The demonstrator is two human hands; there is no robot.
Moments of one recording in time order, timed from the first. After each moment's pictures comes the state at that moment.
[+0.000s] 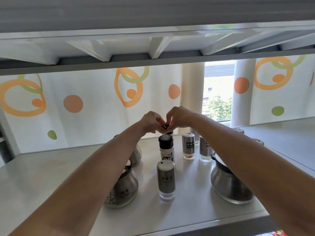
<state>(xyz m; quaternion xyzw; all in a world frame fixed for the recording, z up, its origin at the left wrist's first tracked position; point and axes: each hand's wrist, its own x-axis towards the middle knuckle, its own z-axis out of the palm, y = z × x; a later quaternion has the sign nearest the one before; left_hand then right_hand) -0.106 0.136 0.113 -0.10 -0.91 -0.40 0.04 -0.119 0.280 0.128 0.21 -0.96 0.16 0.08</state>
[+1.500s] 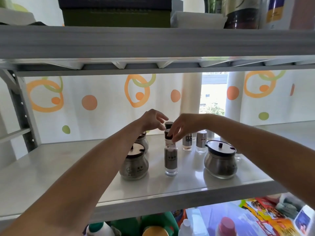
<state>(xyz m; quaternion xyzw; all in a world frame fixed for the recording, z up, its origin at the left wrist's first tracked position) -0.014 0.119 0.134 -0.15 -0.93 -0.34 0.07 0.005 0.294 0.150 0.32 -0.93 0.16 -0.06</state>
